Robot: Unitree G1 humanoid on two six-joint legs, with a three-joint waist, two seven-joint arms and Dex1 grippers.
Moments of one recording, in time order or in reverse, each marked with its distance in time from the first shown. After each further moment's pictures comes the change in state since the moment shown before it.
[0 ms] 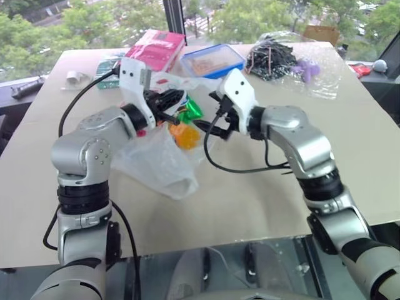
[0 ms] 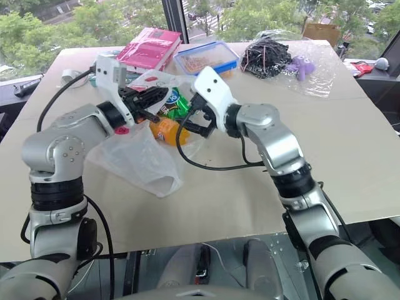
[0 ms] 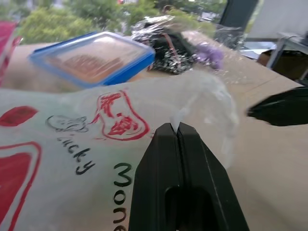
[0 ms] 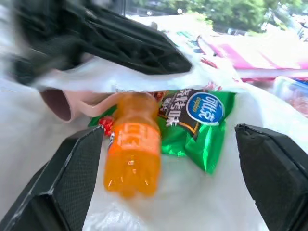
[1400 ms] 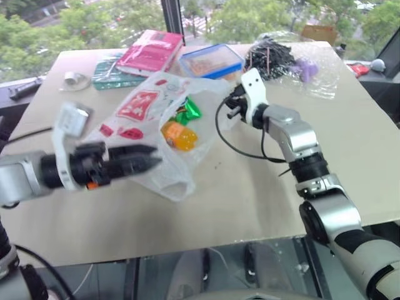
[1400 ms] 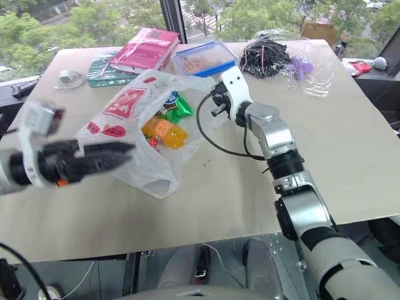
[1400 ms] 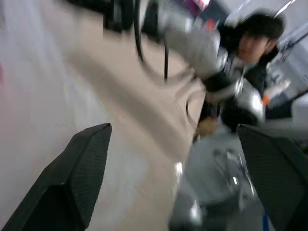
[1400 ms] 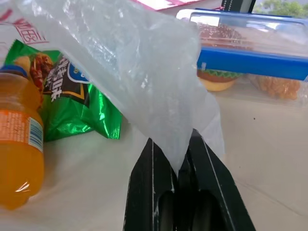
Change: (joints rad) left arm 0.552 0.442 0.492 -0.269 -0.745 0.584 -0.366; right arm -0.112 0.072 -0.118 0.682 -0.042 -0.364 -0.160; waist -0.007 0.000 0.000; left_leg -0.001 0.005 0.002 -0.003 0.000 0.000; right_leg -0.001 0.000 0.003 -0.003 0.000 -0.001
